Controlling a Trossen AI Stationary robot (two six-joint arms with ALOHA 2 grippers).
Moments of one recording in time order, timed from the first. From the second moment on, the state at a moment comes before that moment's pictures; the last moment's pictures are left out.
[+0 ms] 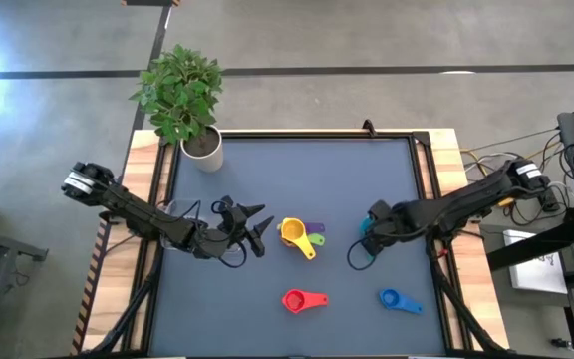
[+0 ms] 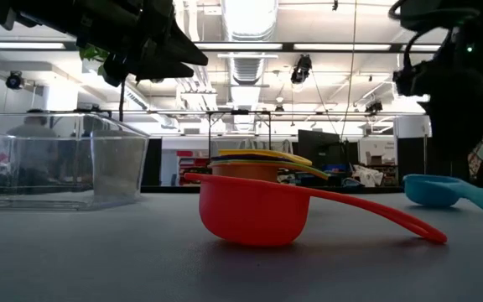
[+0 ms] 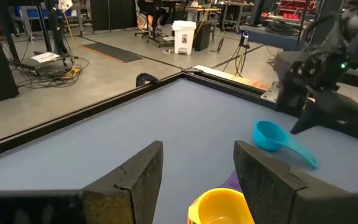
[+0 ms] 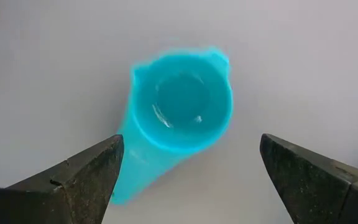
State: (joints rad) left arm -0.39 1.42 0.63 0.50 -0.98 -0.38; right arm 0.29 1.24 0.75 -0.97 0.24 1.15
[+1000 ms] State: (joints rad) left arm -0.40 1.42 0.72 0.55 -0.95 -0.31; right arm 0.49 1.01 0.64 -0.96 0.76 1.04
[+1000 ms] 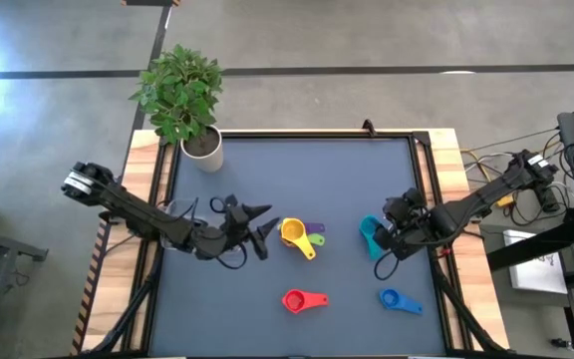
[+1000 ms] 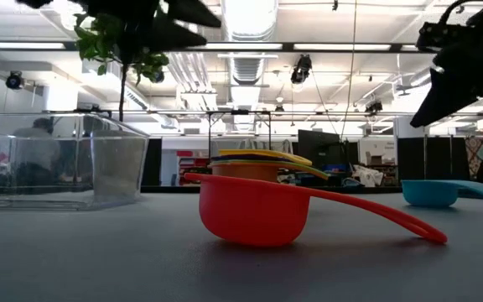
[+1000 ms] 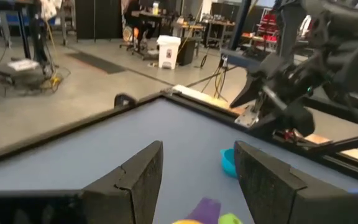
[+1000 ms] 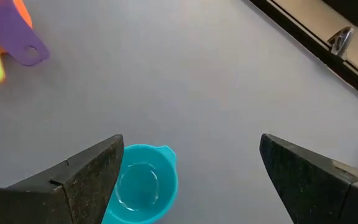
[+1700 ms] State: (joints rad) left arm -0.39 1.42 0.76 0.52 -0.96 -0.28; right arm 0.49 0.98 0.59 -0.95 0.72 1.14
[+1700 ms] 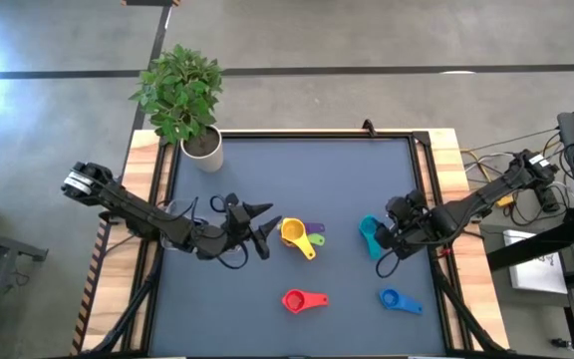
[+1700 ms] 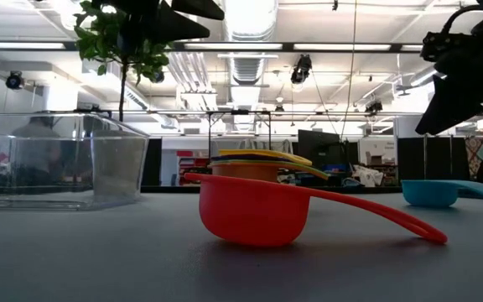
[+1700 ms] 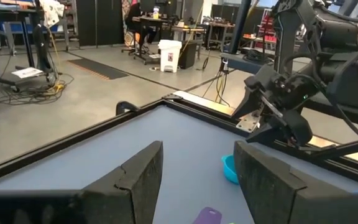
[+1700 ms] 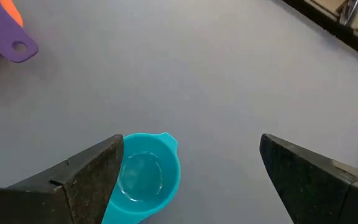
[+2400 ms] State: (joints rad) left arm -0.38 1.42 0.63 0.57 -0.96 -0.38; right arm 0.49 1.17 0.61 -0.80 0.52 1.43
